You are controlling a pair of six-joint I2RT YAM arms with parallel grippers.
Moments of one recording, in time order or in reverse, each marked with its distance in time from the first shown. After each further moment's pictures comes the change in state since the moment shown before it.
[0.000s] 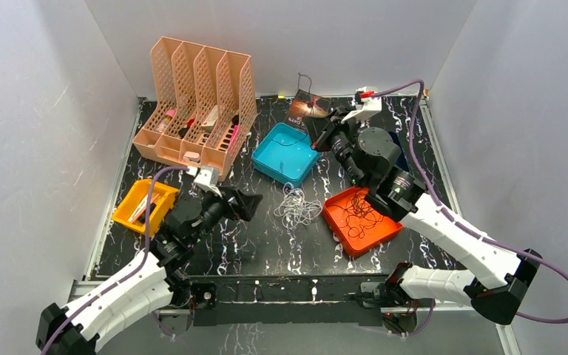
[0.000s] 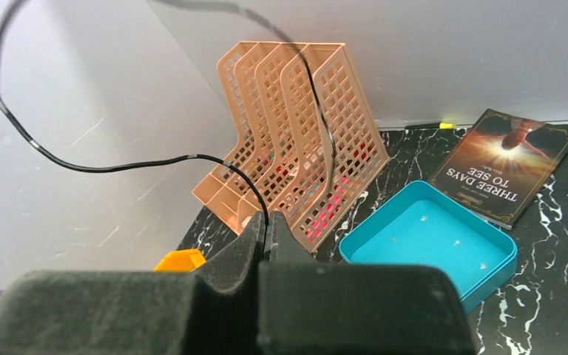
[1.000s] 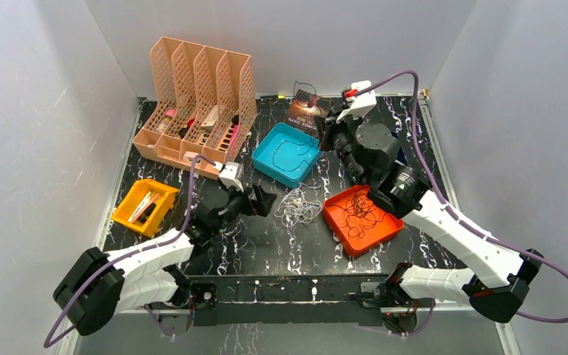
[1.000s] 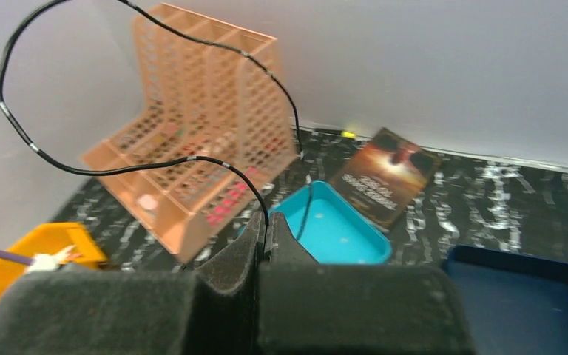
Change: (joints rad) left arm -0.027 0.427 -0.044 0.367 0.019 0.012; right arm 0.000 0.016 0.080 -0.125 0.039 -0.272
